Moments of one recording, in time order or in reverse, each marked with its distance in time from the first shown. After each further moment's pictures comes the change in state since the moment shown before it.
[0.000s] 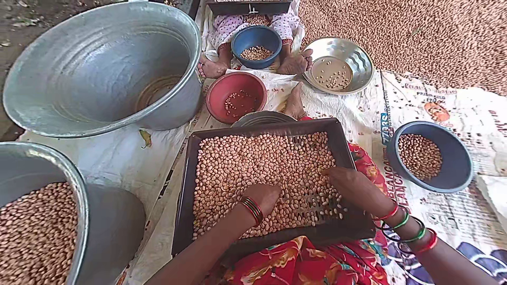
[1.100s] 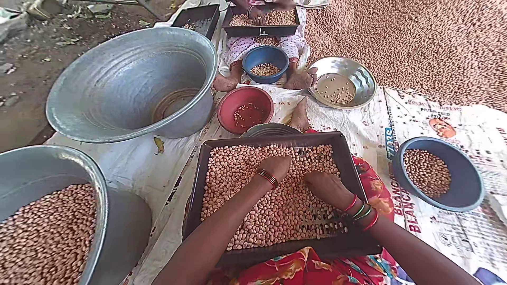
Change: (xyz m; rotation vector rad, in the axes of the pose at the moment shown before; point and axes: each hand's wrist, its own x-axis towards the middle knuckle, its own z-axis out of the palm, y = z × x) left_hand 0.042 -0.009 -0.063 -0.115 0.334 -0.006; right_hand 0.060 -0.037 0.014 -0.150 -0.270 0.017
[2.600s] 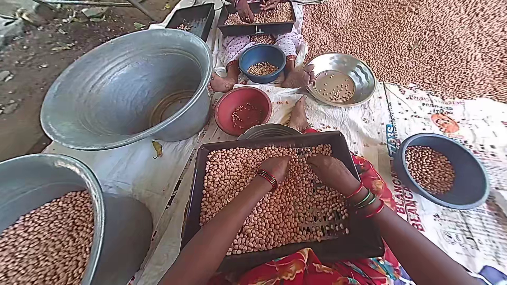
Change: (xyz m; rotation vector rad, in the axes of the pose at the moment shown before) left_hand 0.014 0.001 0.003 -0.041 -0.003 -0.012; right_hand 0.009 0.021 -0.024 0.155 0.264 -0.029
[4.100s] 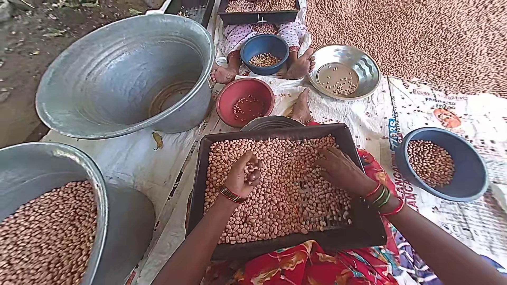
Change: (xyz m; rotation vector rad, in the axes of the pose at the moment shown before) left_hand -0.075 -0.065 0.037 -1.924 0.398 0.122; right_hand -0.018 0.019 0.011 -0.105 -0.065 -0.134
